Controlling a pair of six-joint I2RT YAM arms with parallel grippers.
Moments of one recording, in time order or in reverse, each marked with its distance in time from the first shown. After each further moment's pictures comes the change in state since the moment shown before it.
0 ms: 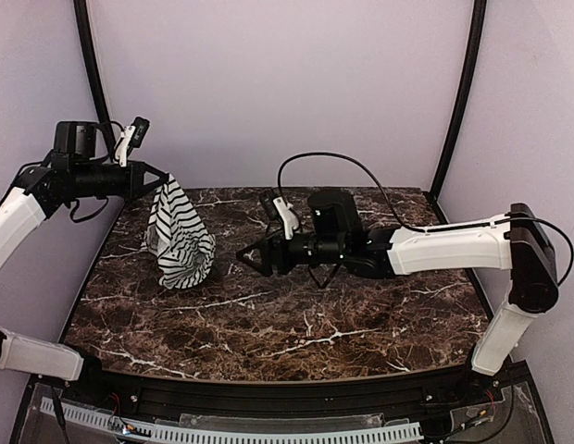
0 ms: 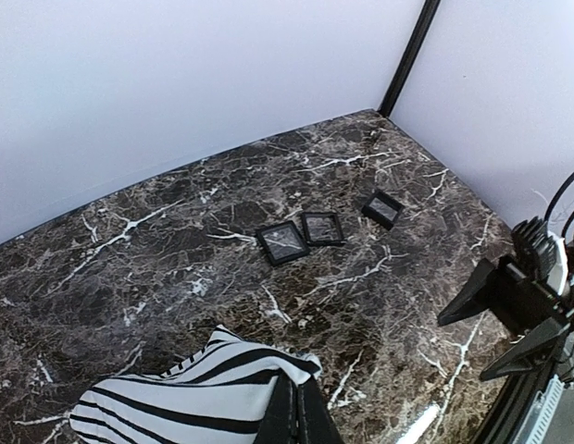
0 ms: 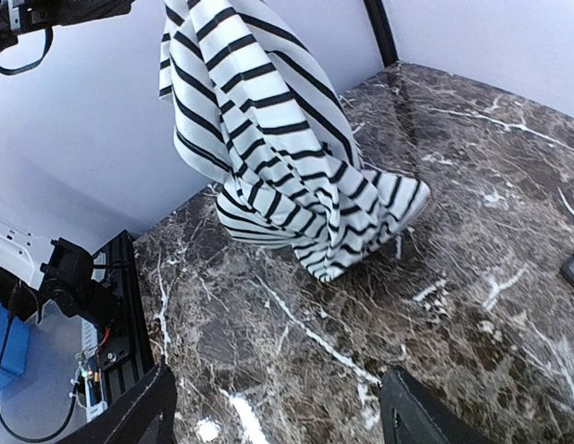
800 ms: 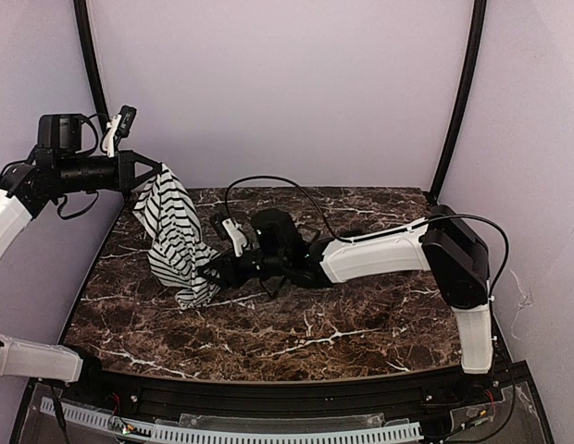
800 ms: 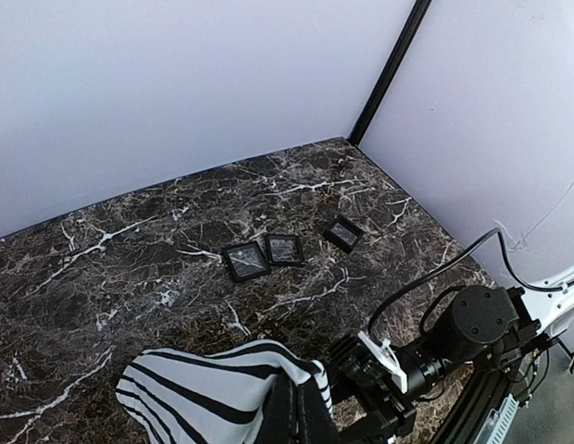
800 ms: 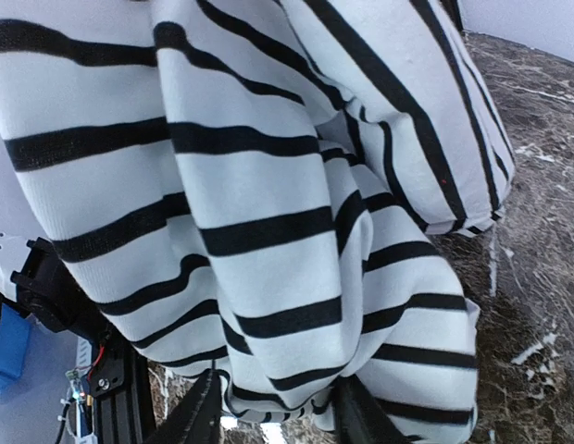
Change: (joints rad) left arm 0.000 -0.057 0.054 -0.040 0.053 -0.106; right arm 0.079 0.421 0.333 0.072 -0.037 0.022
